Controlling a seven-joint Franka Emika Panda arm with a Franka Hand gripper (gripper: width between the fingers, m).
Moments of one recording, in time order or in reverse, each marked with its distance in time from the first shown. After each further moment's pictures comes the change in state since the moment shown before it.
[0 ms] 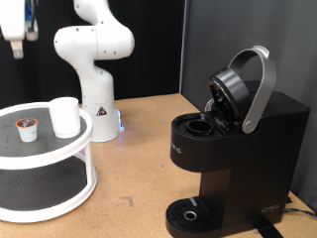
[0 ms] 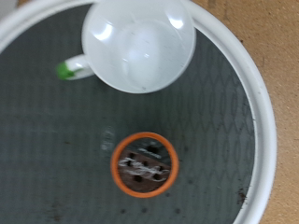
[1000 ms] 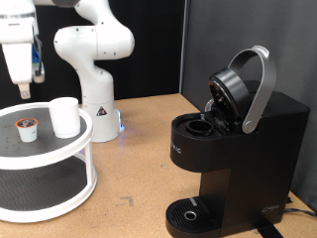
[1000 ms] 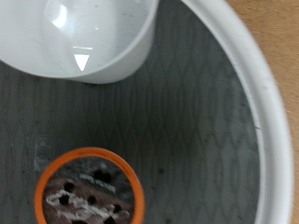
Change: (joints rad) arm -0.003 0.072 -0.061 -0.169 -0.001 0.271 -0.021
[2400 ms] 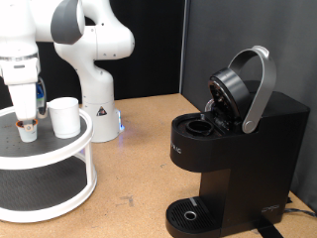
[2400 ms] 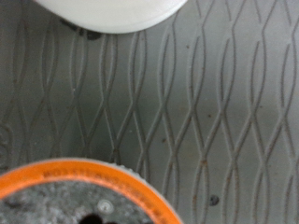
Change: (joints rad) arm -0.014 0.120 -0.077 -0.137 -0.058 0.252 -0.048
